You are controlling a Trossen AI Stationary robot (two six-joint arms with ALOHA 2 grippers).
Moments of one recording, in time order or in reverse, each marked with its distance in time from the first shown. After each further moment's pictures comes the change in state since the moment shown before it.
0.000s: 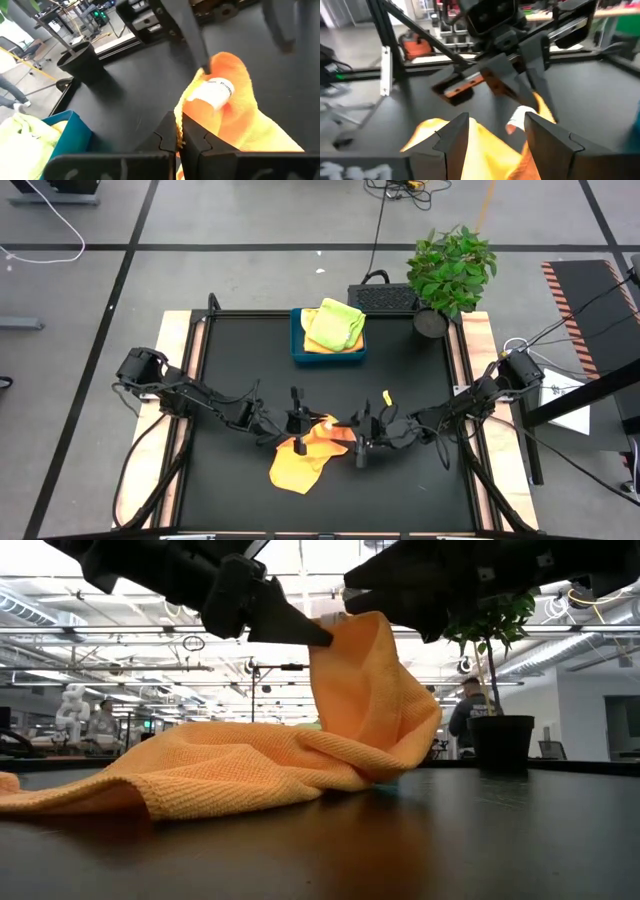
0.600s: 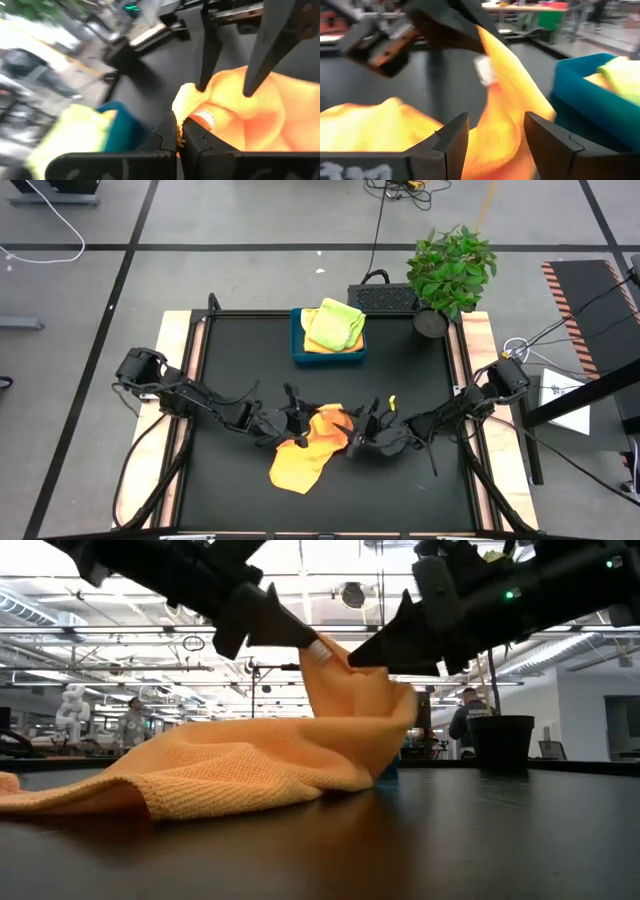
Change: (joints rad) left arm -0.019 -0.008 0.000 -0.014 -0.204 0.118; right arm 0.010 0.121 0.000 -0.035 0.336 0.048
